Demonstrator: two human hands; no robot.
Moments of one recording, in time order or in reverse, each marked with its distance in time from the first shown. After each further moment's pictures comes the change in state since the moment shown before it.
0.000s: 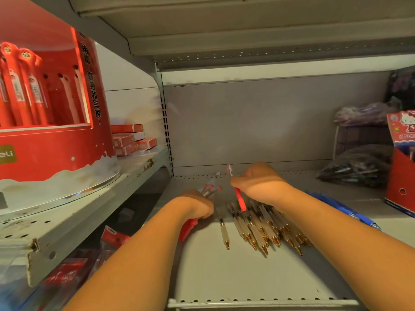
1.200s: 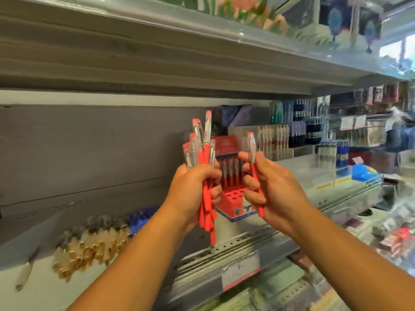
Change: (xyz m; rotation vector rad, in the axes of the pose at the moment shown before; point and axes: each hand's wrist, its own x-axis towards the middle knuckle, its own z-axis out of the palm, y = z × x) left_hand -0.184 0.276 0.138 -1.323 -0.407 0.909; right_hand -0.203 0.188 -0.224 1.282 0.393 -0.277
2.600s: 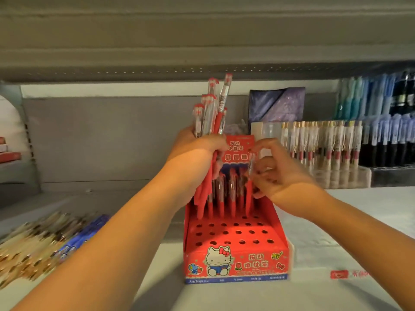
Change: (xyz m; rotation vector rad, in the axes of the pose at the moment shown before) left_hand 0.177 -0.063 0.071 0.526 0.496 0.181; right_hand 0.229 0.014 -0.181 -0.902 -0.520 -0.307
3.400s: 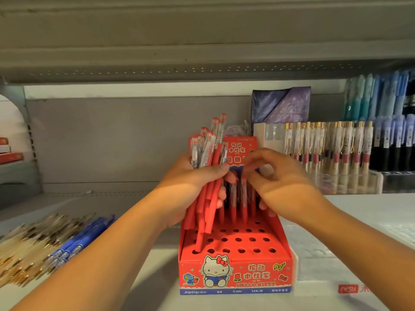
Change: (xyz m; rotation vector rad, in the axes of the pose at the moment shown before) left_hand -0.003 -0.039 -0.014 -0.136 -0.242 -0.162; right_hand 0.003 -0.018 0.012 -0.057 0.101 0.145
